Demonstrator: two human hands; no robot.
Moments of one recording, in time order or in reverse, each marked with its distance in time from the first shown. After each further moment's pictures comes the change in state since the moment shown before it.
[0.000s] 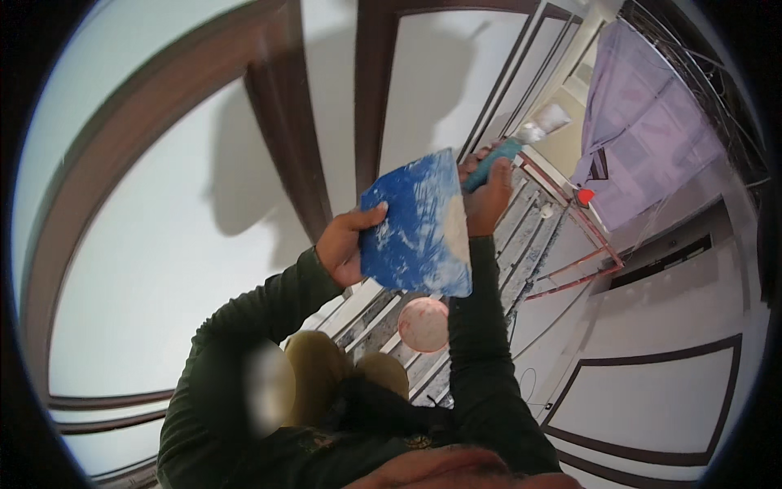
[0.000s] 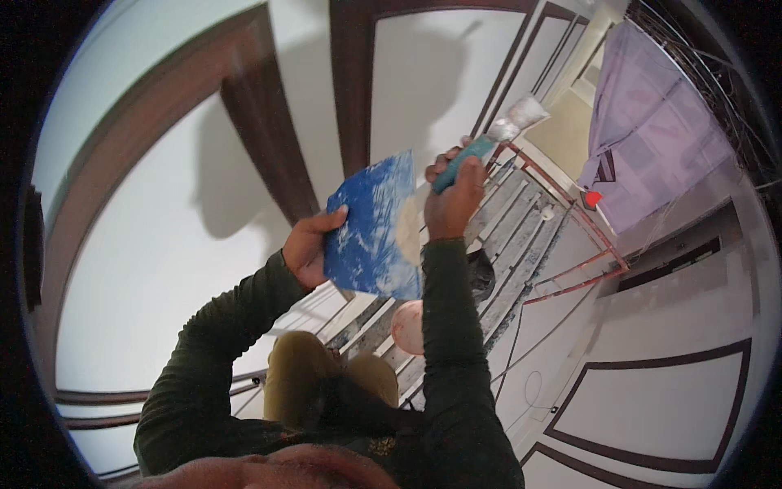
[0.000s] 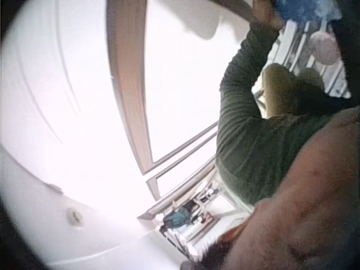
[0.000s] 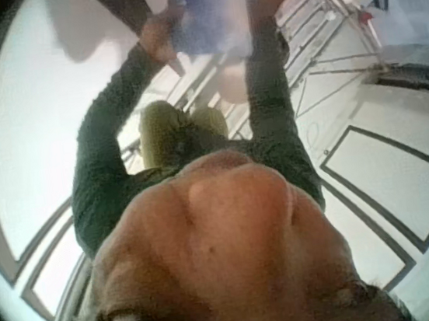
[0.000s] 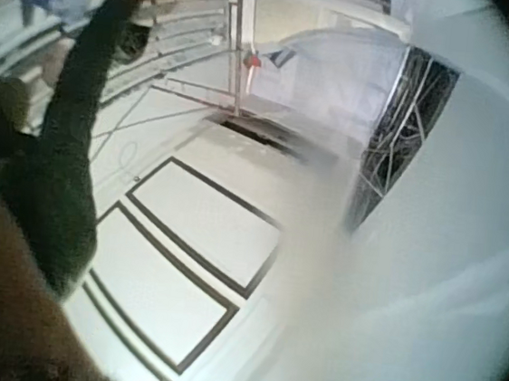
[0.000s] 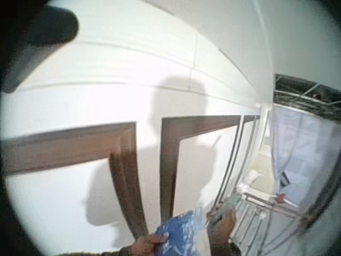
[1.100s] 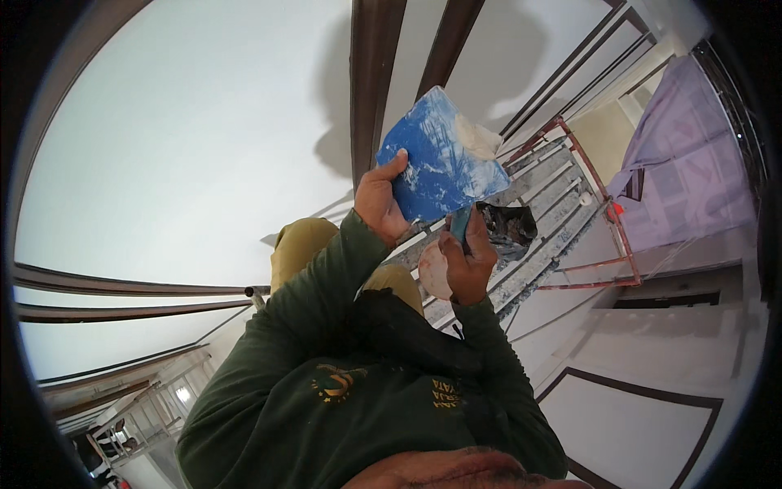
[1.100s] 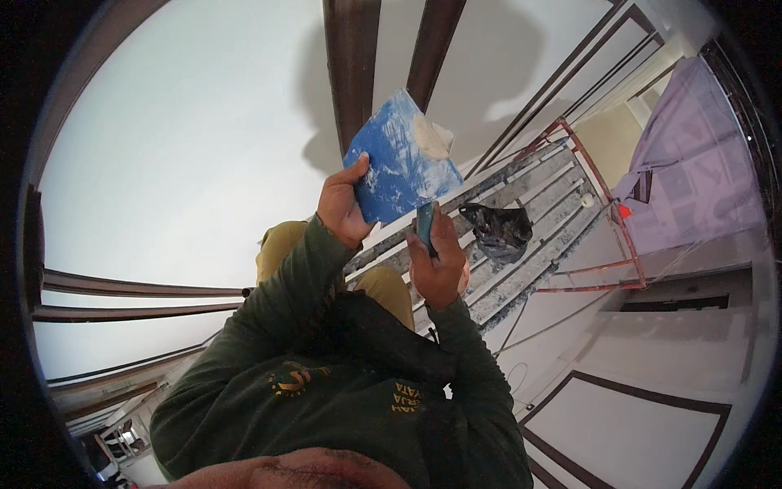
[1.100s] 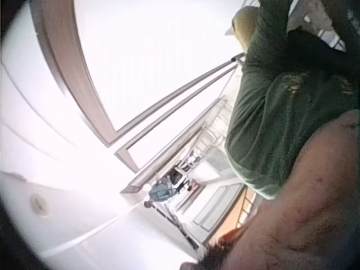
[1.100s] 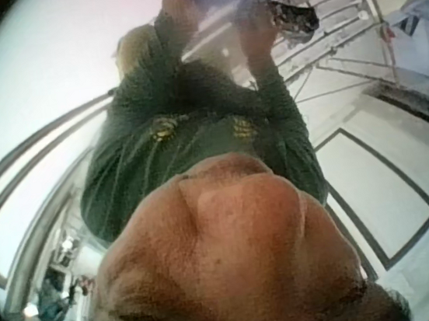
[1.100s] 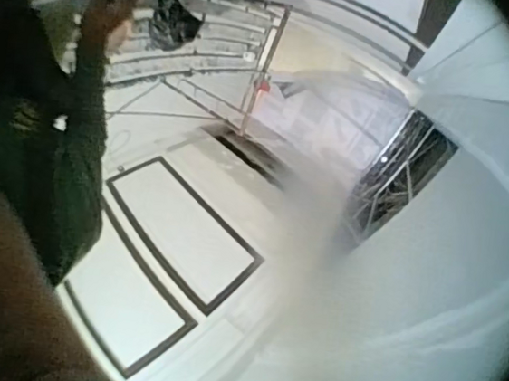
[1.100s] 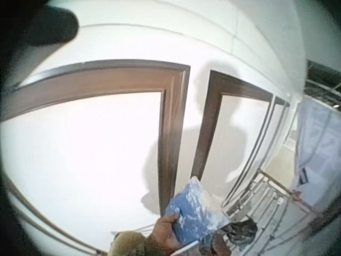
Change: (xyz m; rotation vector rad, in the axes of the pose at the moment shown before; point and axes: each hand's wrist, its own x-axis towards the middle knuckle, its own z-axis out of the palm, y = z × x) left_hand -0.057 -0.098 -0.077 -0.282 0.119 0.493; right_hand -0.245 -0.012 -0.050 -0.944 -0.474 0.142
